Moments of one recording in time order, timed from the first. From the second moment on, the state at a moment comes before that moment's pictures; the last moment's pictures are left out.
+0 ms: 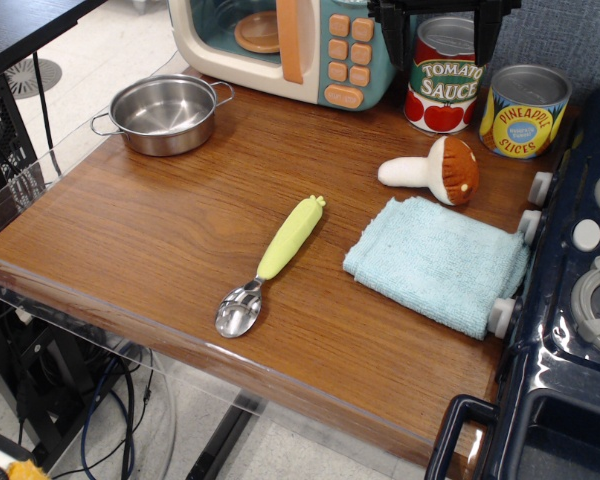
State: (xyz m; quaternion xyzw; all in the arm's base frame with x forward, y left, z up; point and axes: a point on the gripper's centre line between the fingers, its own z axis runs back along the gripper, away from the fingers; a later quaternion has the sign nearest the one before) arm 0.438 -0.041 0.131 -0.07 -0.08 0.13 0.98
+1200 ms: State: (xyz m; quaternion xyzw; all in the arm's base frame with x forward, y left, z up) arm 0.412 0.086 0.105 0.00 -0.09 0.15 0.99
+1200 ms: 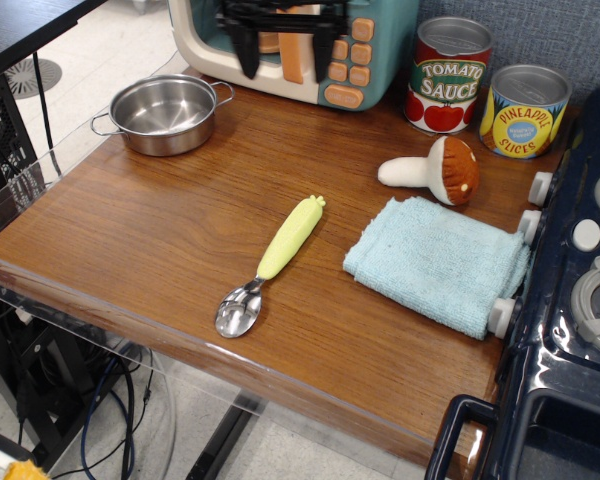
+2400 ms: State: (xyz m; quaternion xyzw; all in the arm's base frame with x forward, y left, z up) arm 0.422 0.153 0.043 0.07 -0.01 0.18 0.98
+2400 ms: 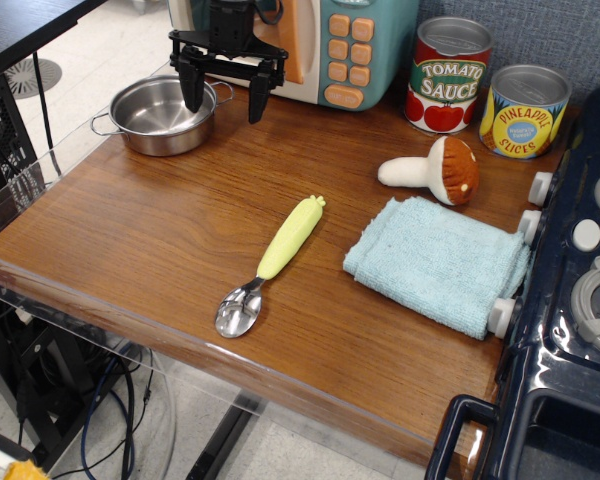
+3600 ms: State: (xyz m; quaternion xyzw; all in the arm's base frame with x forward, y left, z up) arm 0.422 0.163 0.034 0.08 0.00 0.20 0.98
